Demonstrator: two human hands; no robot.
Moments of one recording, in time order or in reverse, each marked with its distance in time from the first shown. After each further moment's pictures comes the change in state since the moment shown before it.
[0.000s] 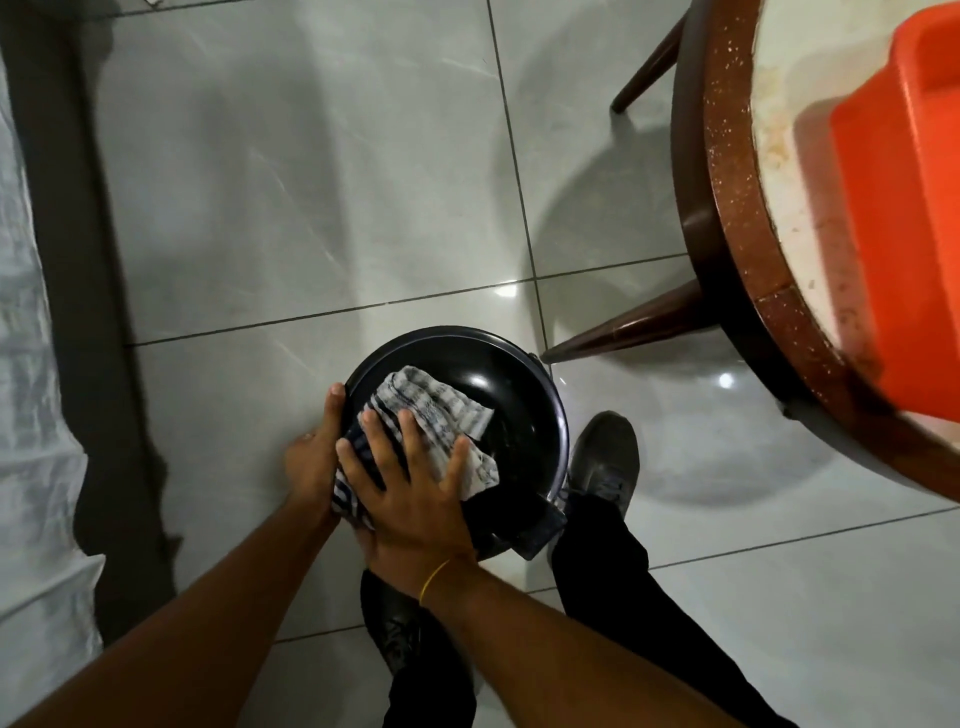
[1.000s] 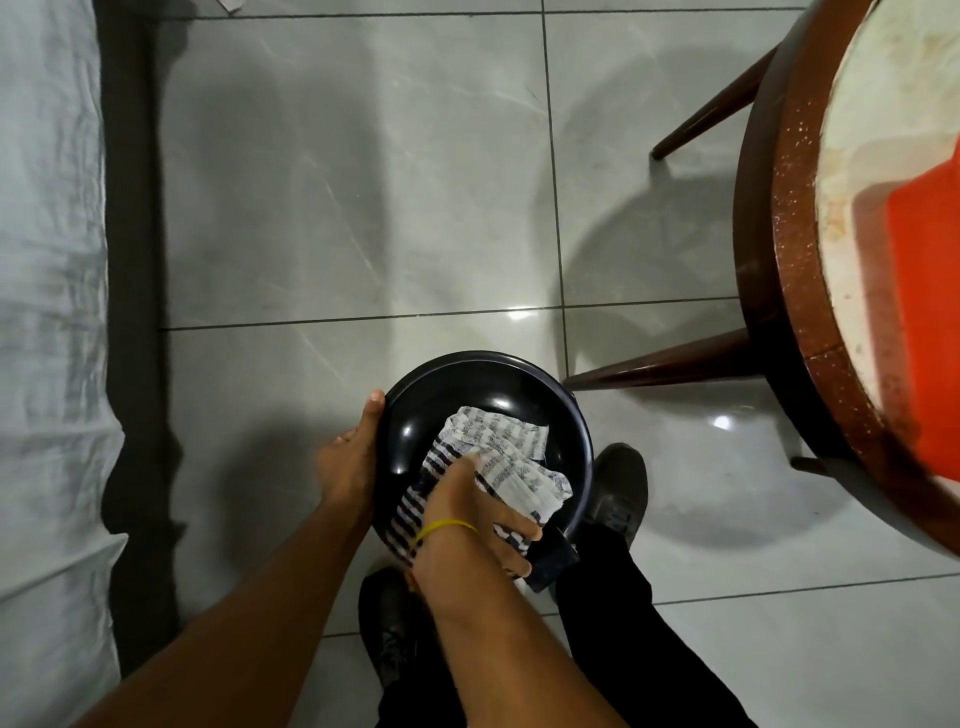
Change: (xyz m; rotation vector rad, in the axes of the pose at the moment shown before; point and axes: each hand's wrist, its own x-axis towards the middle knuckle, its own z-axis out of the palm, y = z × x) left_hand 0.013 -0.010 0.001 -0.138 0.103 -0.013; right_hand 0.033 -0.010 -0.088 1.266 -0.338 1.710
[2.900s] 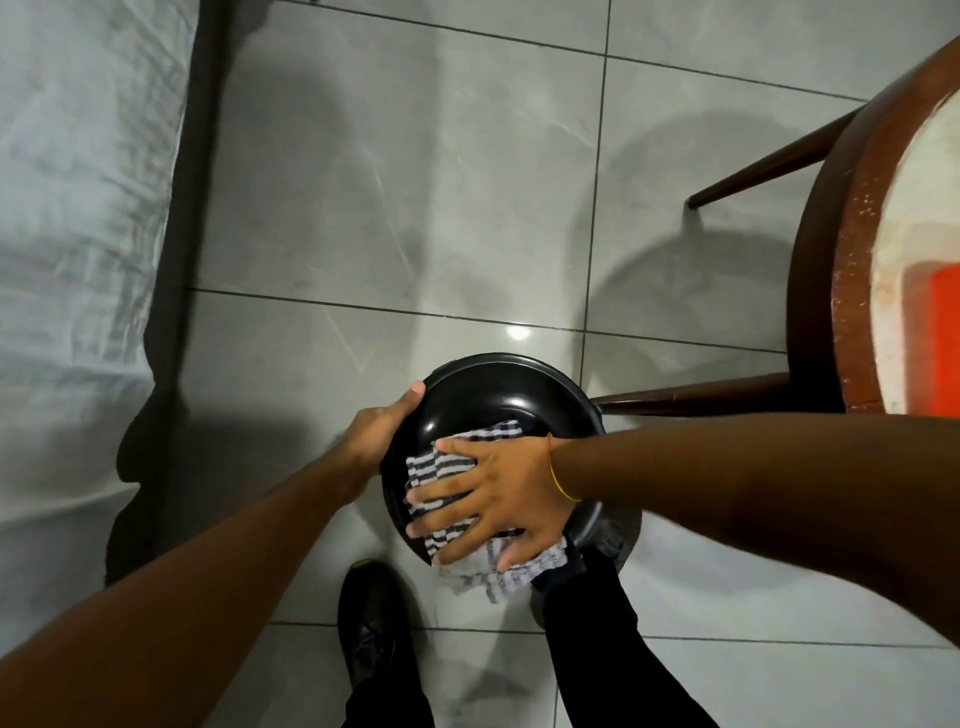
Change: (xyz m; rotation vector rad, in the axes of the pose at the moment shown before) left_hand 0.018 0.017 -0.021 0.078 -0.518 -0.034; right_hand 0.088 -0.094 -0.025 1.688 0.646 2.044
